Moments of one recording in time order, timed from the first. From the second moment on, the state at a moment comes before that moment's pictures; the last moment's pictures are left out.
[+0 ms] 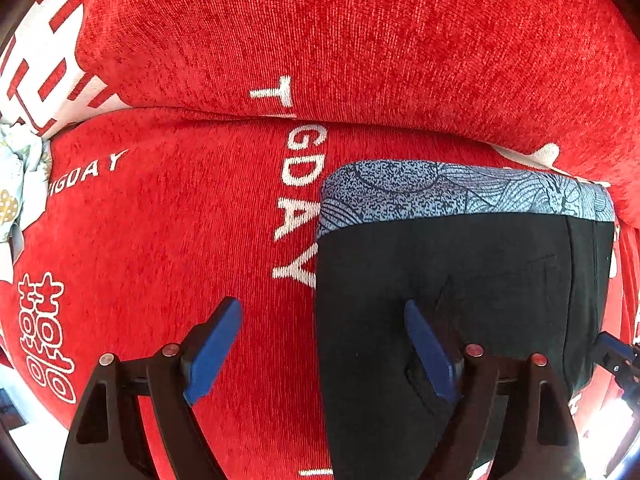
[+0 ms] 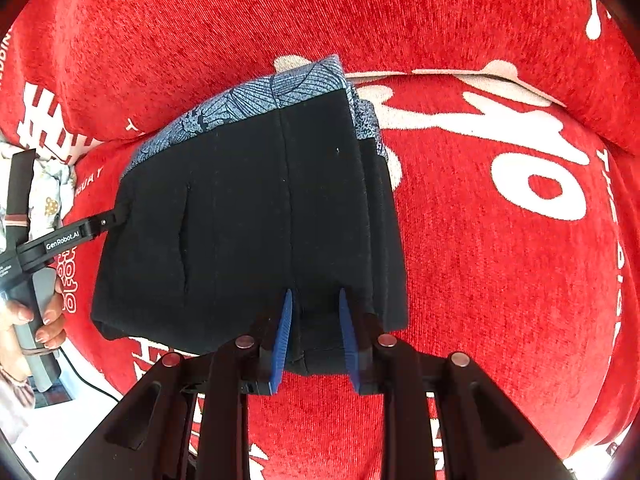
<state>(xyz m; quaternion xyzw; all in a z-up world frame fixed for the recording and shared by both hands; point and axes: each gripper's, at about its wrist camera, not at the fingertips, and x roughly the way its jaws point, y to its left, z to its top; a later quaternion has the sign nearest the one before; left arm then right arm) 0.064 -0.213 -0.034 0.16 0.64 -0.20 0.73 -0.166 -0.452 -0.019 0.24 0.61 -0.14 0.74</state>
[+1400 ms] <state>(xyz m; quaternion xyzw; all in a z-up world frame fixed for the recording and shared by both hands) 0.058 -0.217 -0.031 0.20 0.63 -0.18 0.73 -0.182 -0.466 -0.014 0.28 0.60 -0.16 0.73</state>
